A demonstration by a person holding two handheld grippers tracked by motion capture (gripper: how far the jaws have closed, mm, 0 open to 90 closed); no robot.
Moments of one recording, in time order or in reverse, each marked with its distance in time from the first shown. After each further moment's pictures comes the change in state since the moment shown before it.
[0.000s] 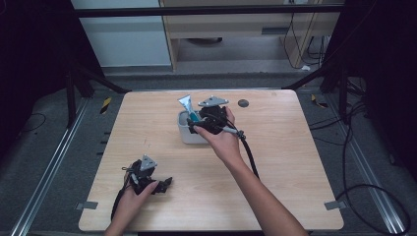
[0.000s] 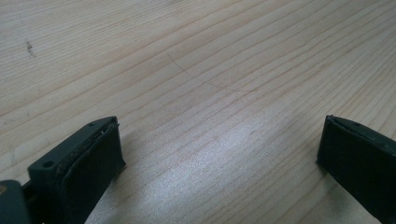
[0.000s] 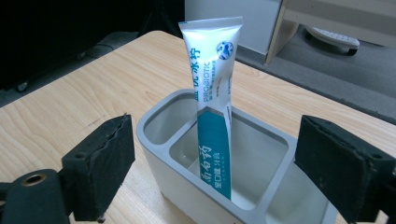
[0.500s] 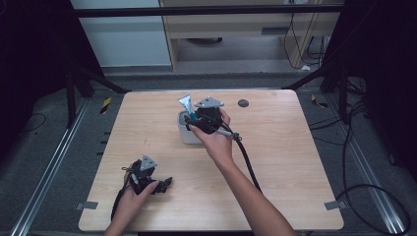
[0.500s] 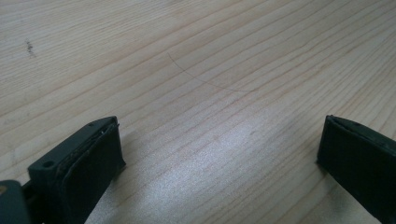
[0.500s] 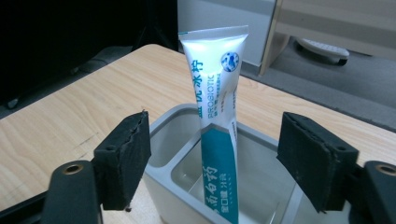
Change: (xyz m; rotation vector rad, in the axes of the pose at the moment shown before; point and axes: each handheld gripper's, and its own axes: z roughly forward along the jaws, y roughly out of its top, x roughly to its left) left arm 0.000 0.000 0.000 0.000 0.000 0.000; right arm 0.008 -0.004 0.017 -0.062 -0.032 0.013
